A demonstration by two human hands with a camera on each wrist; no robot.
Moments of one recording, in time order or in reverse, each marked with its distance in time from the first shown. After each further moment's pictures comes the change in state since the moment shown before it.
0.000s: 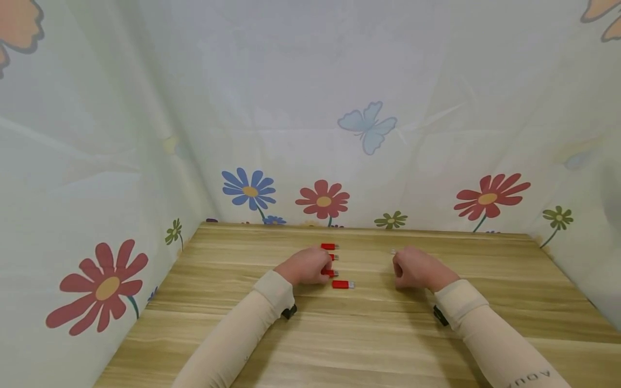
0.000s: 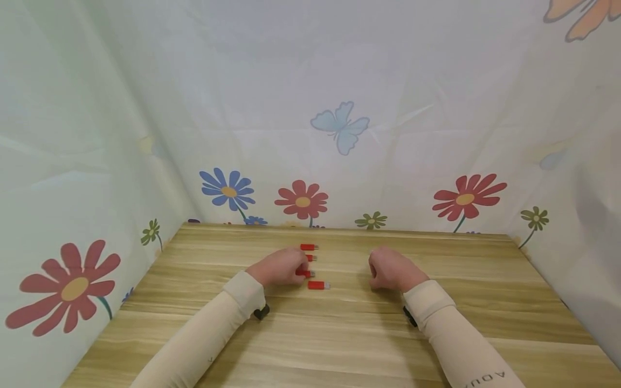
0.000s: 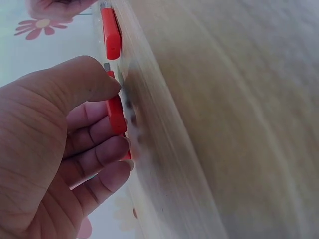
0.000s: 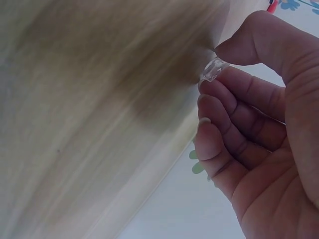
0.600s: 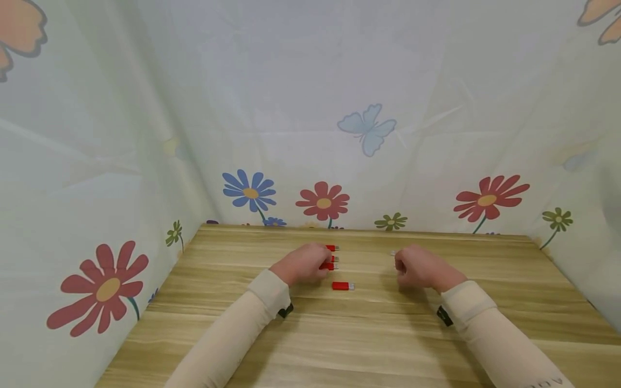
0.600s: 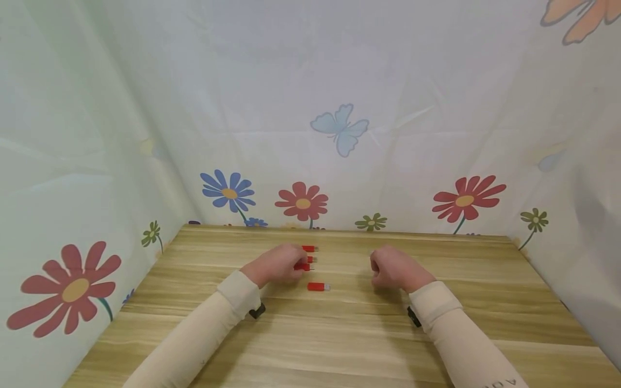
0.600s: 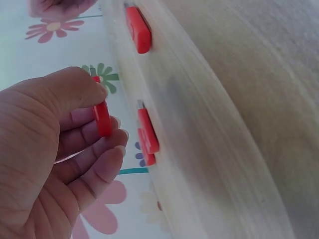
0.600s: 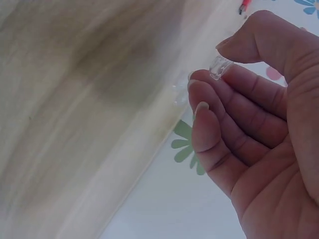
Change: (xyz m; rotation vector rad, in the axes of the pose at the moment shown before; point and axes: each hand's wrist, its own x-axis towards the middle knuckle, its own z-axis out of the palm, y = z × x) left_hand -0.009 0.005 -0.020 0.006 0.048 -0.046; right_hand -0.004 -0.004 -0.014 0.066 0.008 0.061
